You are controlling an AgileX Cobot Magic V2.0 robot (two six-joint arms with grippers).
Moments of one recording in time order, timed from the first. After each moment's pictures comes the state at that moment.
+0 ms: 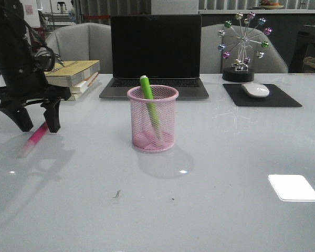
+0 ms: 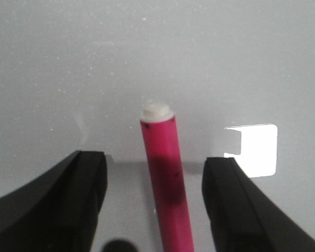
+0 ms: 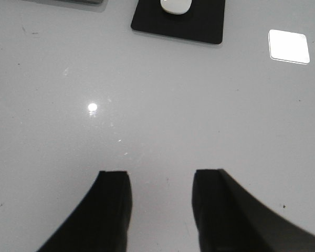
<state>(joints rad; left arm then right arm) -0.14 2.29 -1.89 -0.12 1.04 0.07 -0.10 0.97 -0.73 0.23 0.47 -0.30</state>
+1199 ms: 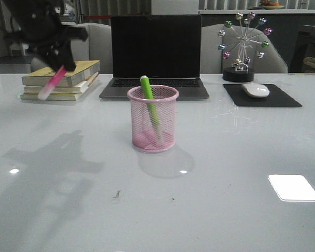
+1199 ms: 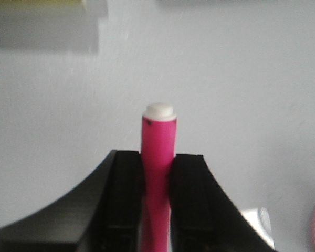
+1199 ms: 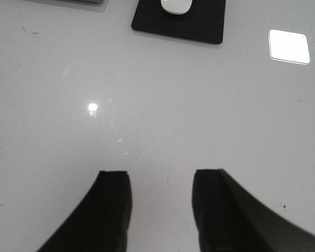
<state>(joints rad) -0.21 2.15 -2.03 -0.17 0.92 0.07 -0.10 0.97 -0.73 0.23 0.47 -0.30</state>
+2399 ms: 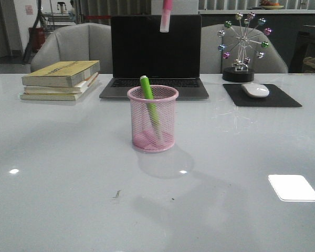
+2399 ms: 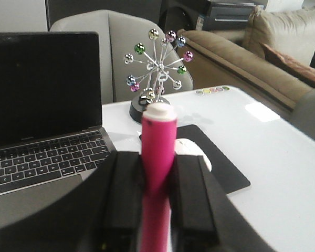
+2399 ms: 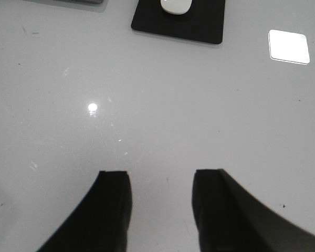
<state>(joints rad) -0.62 1.89 -1.63 -0.38 -0.03 0.20 -0.10 0.97 -0.73 0.23 0.47 -0.30</state>
